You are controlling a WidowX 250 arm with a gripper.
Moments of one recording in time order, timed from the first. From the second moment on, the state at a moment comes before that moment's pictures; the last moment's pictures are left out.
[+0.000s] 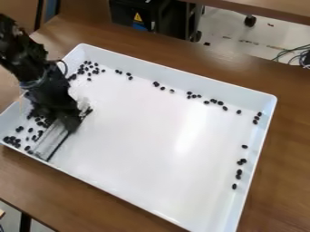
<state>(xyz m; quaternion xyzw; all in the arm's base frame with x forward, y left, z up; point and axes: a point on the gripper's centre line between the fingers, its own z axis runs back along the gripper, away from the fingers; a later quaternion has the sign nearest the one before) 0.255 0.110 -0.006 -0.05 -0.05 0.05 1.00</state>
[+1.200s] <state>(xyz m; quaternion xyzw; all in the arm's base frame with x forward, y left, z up) 0.325 0.080 0.005 -0.05 -0.05 0.05 1.00</state>
